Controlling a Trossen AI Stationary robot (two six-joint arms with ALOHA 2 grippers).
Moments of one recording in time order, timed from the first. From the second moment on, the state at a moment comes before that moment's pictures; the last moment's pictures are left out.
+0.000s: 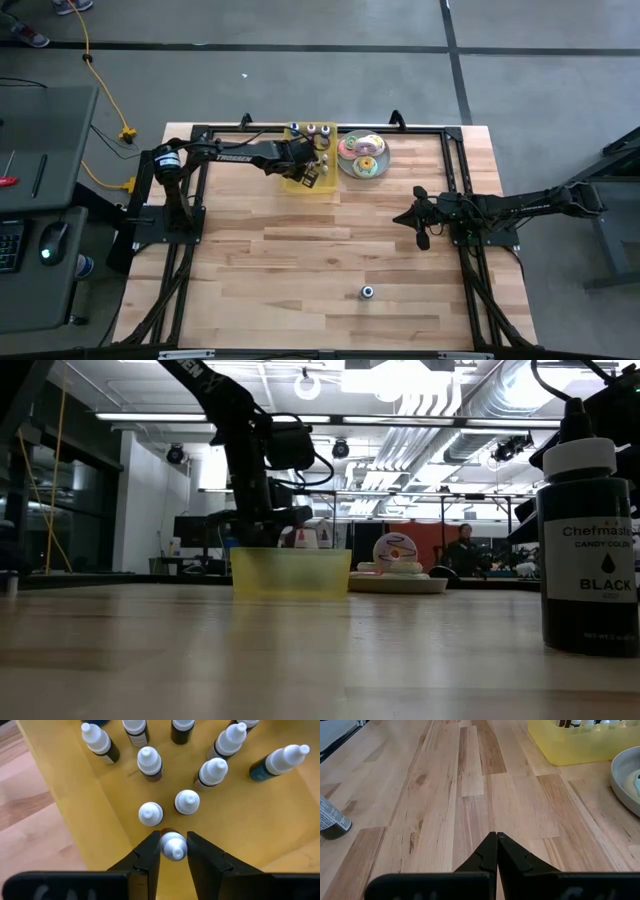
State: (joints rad) left arm 0.36 1.82 1.23 -0.60 -0.30 -0.66; right arm 0.00 0.50 0.01 0.05 0.02 0.13
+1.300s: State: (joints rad) left arm 0.35 1.77 1.23 -0.59 -0.32 -0.47; right arm 0.00 0.50 0.01 0.05 0.02 0.13
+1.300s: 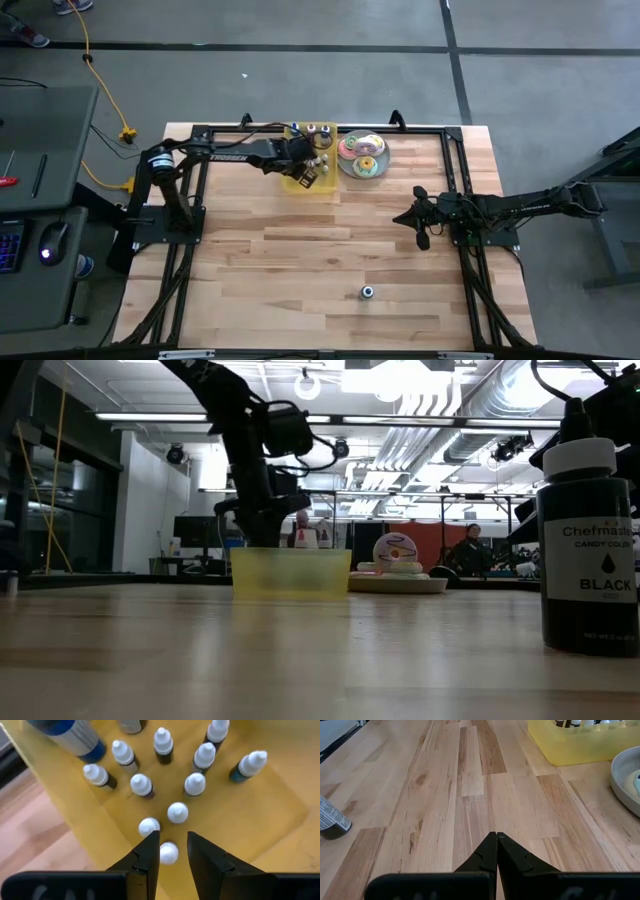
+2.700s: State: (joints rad) left arm -0.05 1.65 1.71 -0.81 -0.12 0.08; right arm 0.00 0.50 0.01 0.05 0.02 0.13
